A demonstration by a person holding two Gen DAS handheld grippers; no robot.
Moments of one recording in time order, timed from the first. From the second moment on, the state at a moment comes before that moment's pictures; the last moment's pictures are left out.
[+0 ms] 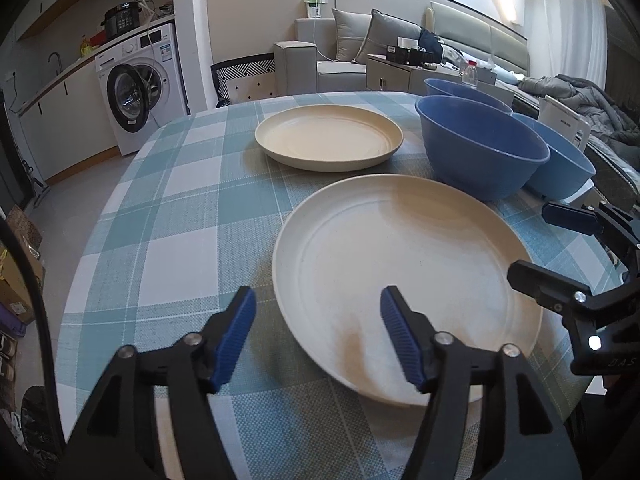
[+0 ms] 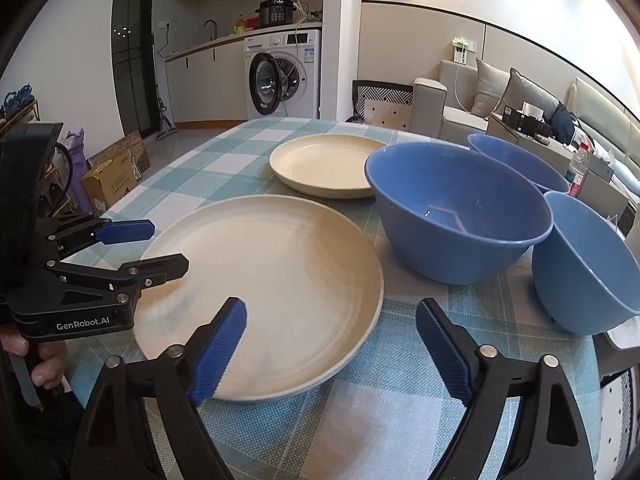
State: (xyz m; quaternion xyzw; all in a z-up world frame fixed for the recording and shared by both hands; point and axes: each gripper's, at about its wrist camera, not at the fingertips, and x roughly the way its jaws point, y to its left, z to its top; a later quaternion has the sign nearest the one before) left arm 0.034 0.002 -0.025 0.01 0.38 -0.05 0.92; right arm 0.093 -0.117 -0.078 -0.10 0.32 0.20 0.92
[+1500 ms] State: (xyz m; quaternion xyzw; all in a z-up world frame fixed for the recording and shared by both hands) left arm 0.092 0.026 0.024 -0.04 0.34 -0.02 0.94; right arm 0.129 -0.129 0.006 -0.09 0.25 0.22 0.94
